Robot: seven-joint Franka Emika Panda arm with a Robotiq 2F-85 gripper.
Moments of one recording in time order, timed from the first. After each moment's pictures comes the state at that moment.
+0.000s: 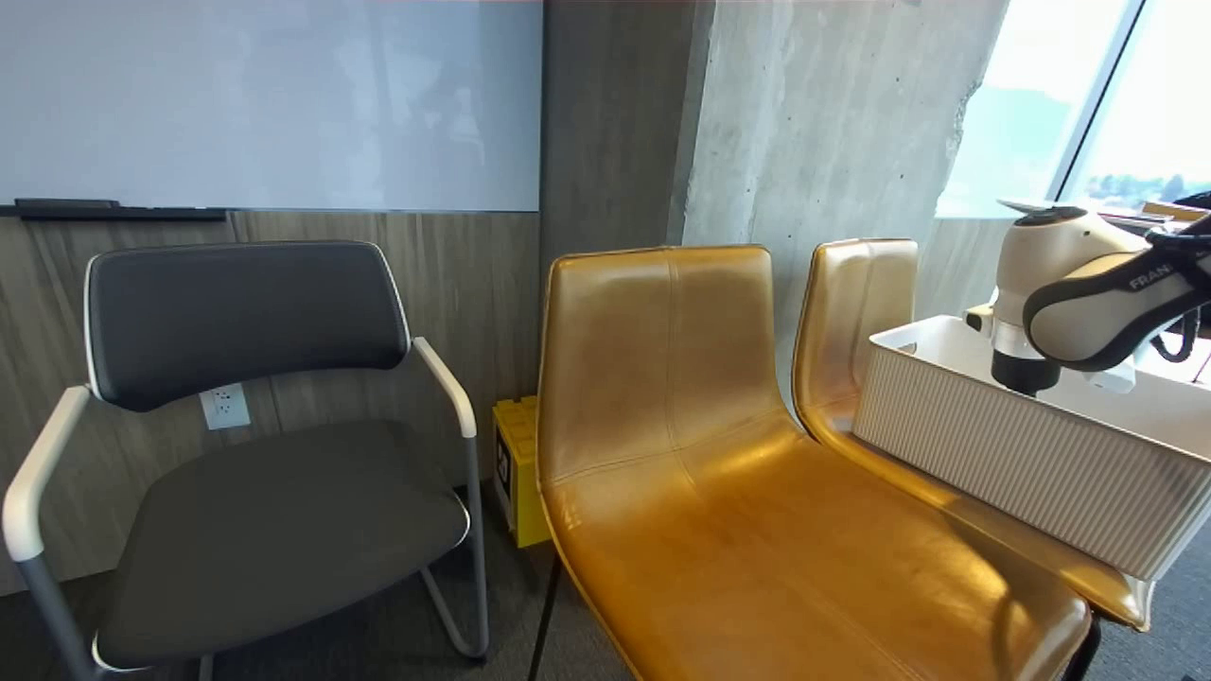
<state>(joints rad) -0.22 0.88 -0.15 -1.56 -0.37 2.42 -0.45</state>
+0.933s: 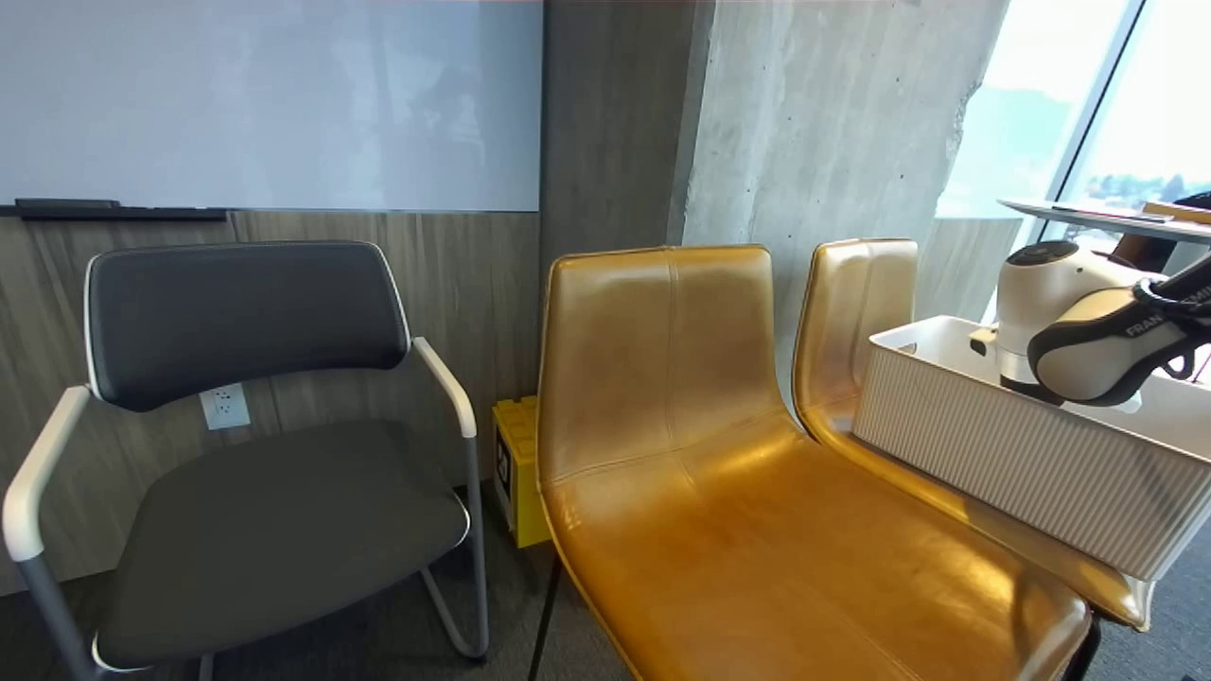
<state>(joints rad) -0.21 0.97 -0.21 -1.50 -0.46 2.45 -0.45</state>
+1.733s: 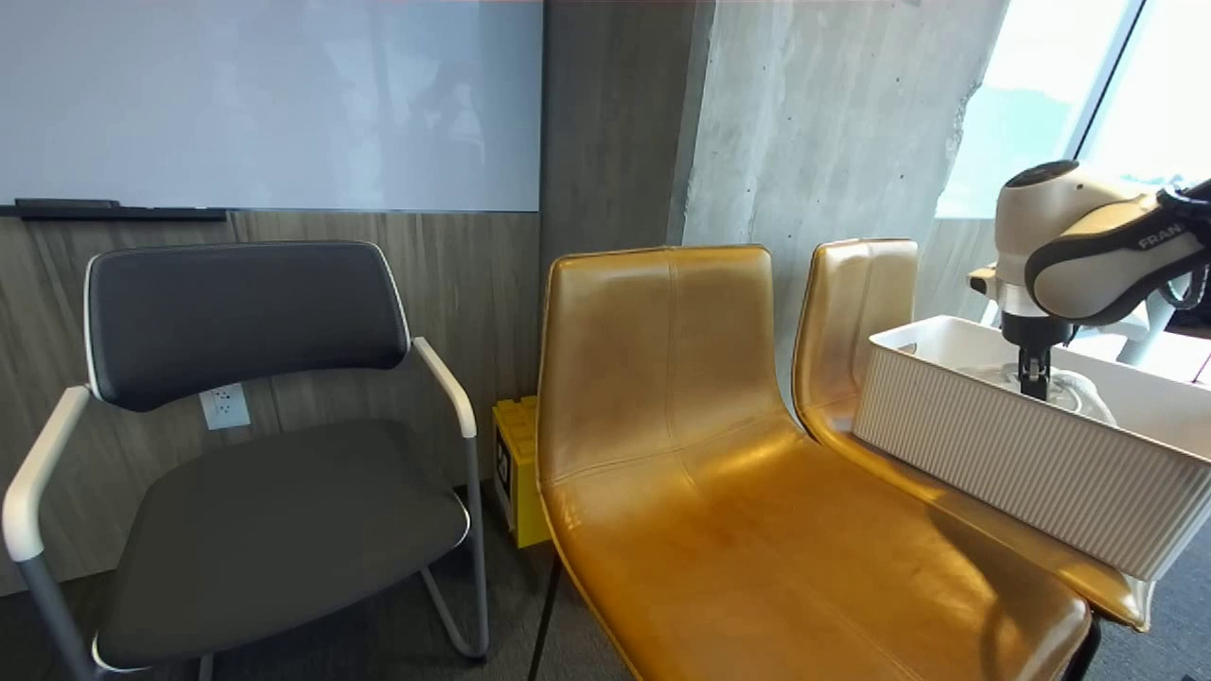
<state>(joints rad) -0.17 0.82 -0.20 -1.50 -0.46 2.28 -0.45</state>
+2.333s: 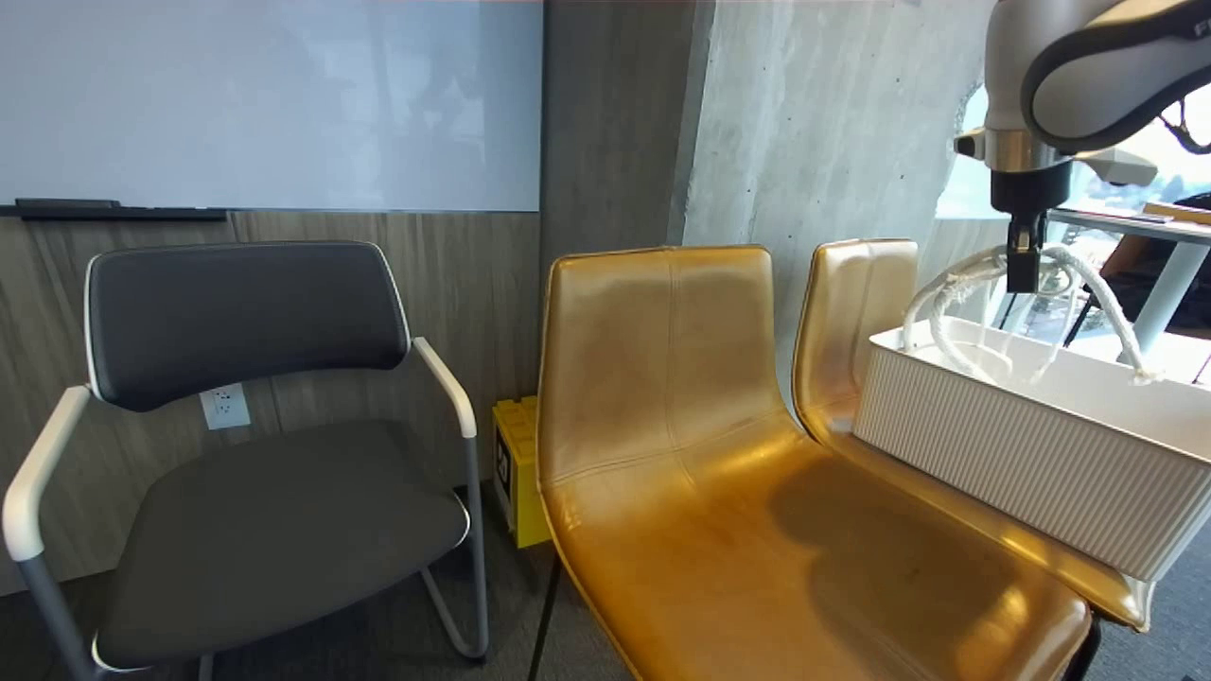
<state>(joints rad) -0.03 0.58 -0.16 -1.44 -0.46 1.97 -0.38</state>
